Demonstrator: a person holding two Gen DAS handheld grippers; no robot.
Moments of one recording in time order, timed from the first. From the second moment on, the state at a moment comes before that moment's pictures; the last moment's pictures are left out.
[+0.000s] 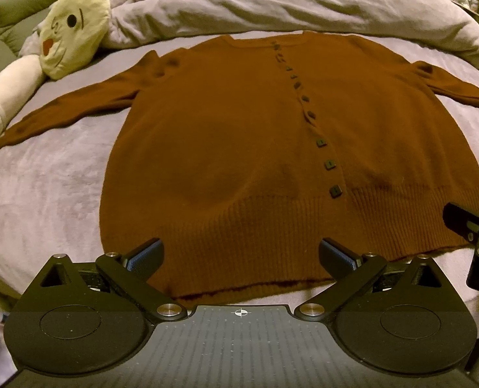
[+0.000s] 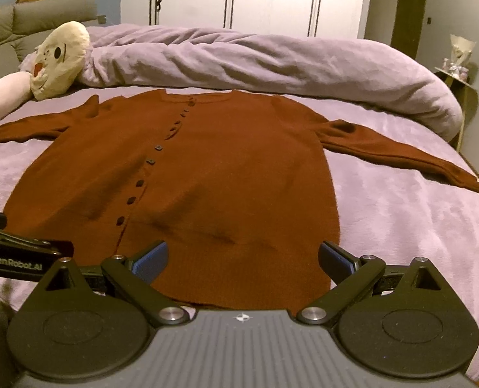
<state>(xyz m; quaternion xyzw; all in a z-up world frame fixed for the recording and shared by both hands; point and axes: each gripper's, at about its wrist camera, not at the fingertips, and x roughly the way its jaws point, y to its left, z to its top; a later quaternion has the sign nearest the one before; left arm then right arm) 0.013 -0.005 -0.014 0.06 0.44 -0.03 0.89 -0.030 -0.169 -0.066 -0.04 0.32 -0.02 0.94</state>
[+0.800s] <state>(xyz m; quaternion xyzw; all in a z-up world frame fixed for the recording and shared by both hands) 0.022 -0.013 -0.022 0.07 0.46 -0.03 0.89 -0.024 -0.180 -0.072 0.00 0.34 -0.01 0.94</state>
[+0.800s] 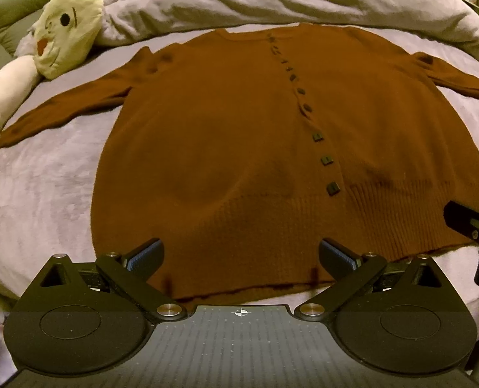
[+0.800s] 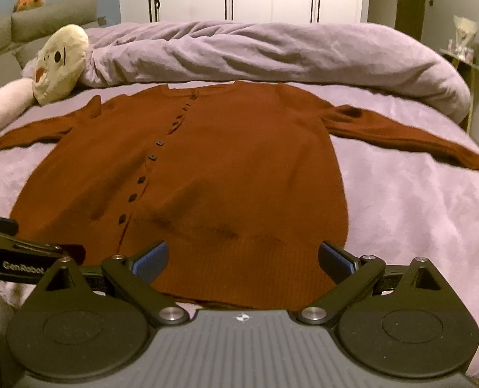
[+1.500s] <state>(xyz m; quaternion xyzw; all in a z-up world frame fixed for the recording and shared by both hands) 0.033 -0.020 -0.030 0.08 0.47 -0.03 0.88 -0.016 -0.191 -0.078 0.04 0.34 0.02 0.94</state>
